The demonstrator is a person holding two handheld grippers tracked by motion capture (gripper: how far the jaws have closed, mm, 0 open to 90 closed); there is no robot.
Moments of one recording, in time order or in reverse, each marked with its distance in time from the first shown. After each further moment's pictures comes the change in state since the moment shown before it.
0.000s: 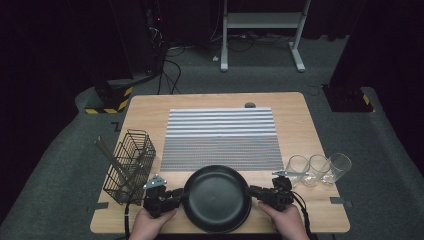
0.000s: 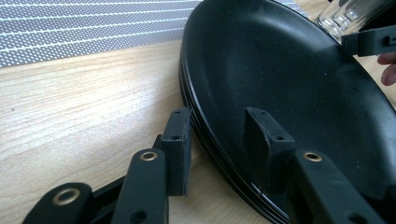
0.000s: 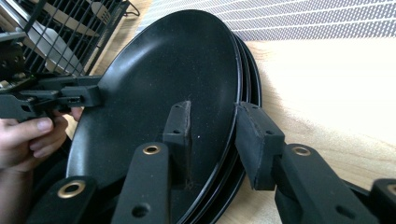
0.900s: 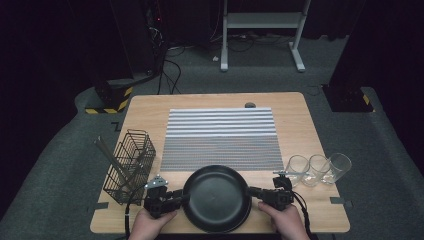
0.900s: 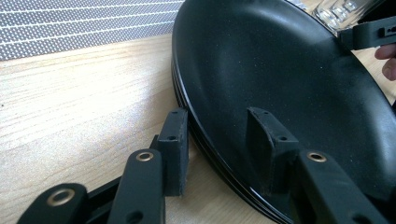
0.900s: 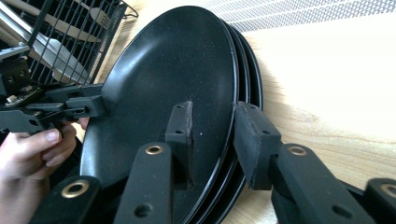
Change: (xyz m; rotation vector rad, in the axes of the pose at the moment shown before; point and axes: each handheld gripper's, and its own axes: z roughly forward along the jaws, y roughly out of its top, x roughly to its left) left arm -0.003 0.001 -0.001 0.030 -0.003 0.008; right arm -0.002 0.001 0.000 0.025 0.015 0.096
